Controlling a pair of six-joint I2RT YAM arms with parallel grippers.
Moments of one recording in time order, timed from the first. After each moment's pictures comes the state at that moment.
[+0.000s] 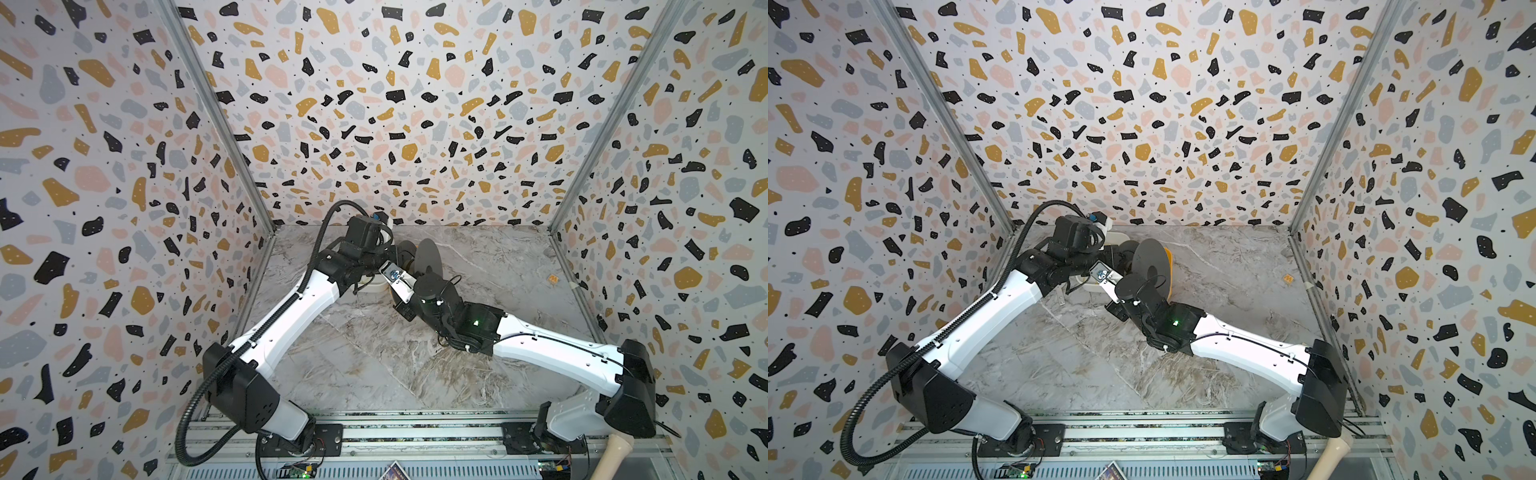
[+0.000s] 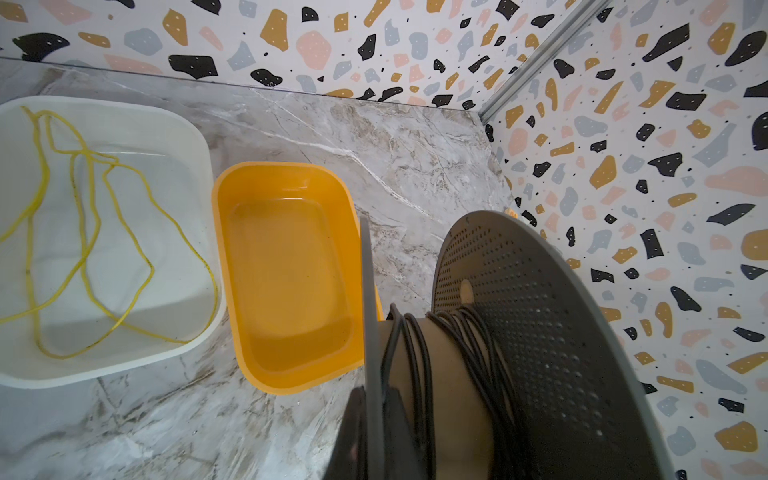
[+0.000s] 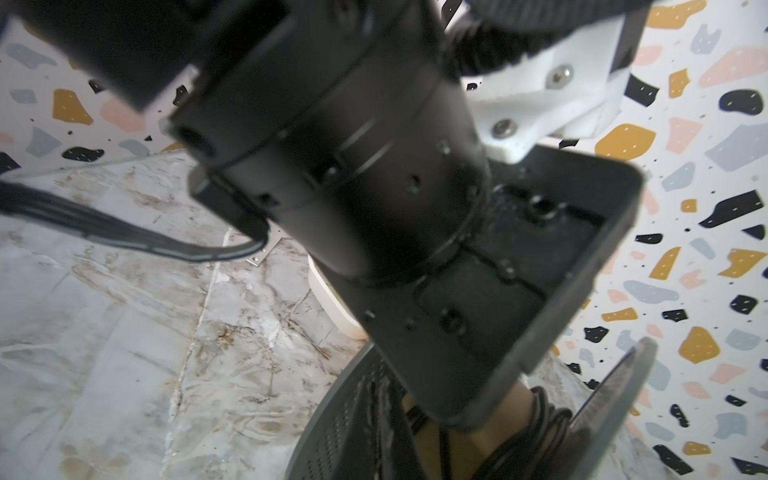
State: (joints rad) left arm -0.54 1.50 1.48 -0.60 0.22 -0.47; right arm 1.10 1.47 1.28 -0.16 0.44 -0.27
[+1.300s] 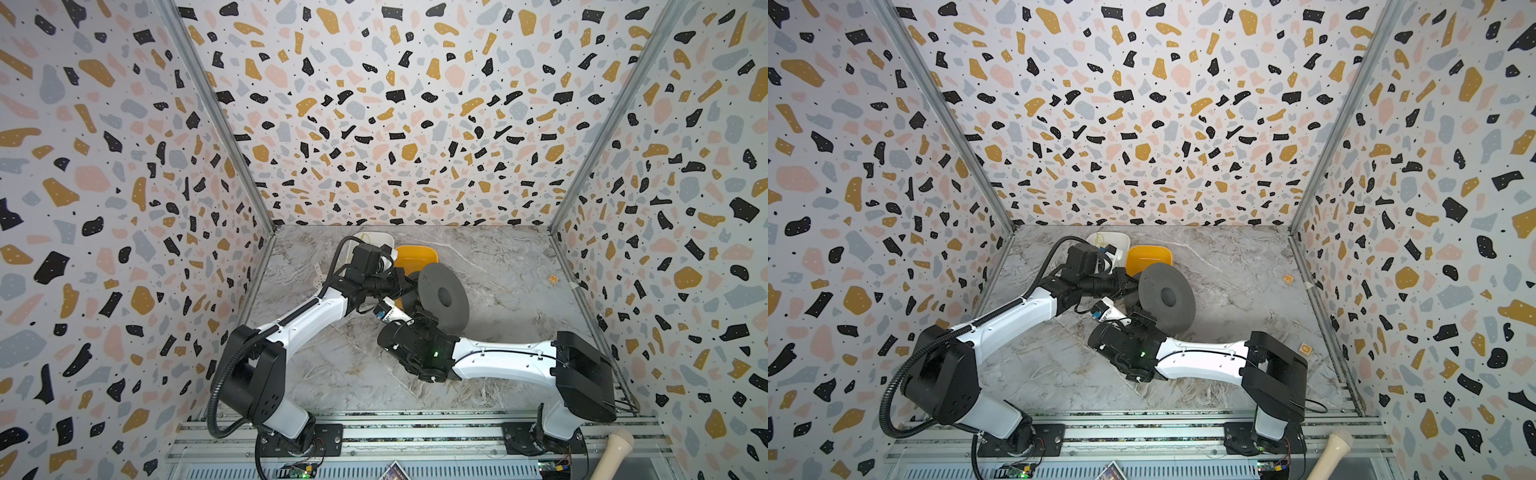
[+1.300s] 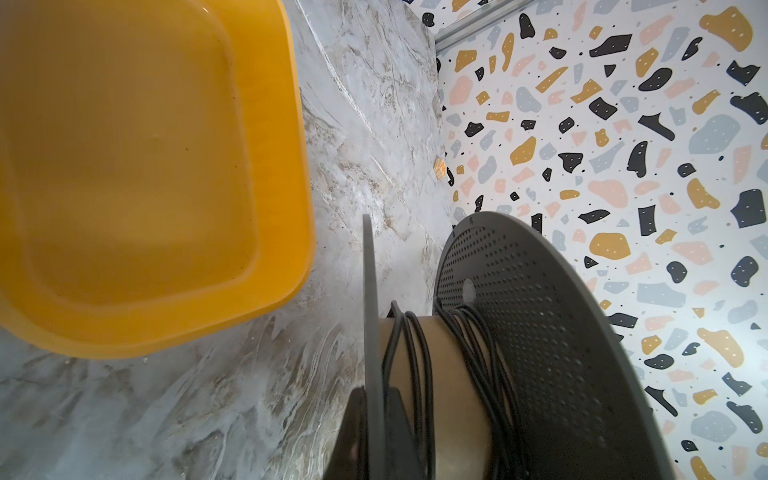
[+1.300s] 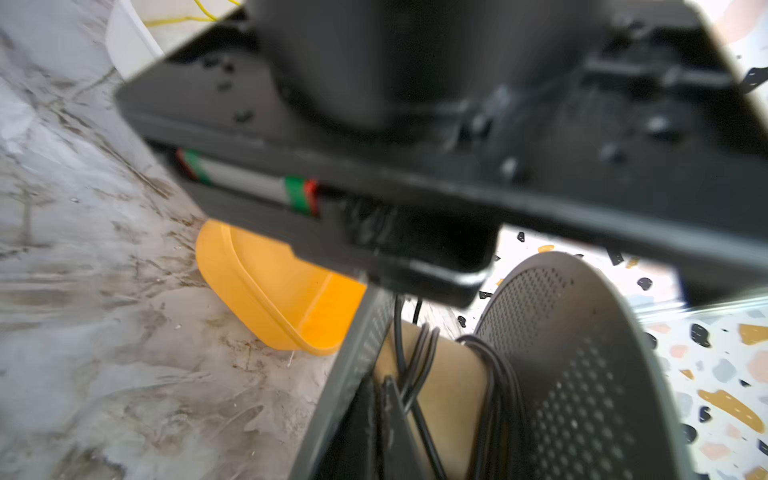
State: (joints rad) left arm -0.50 1.54 1.10 -0.17 0.59 -0.84; right arm 1.25 1.68 1.11 -0.17 1.13 -0.29
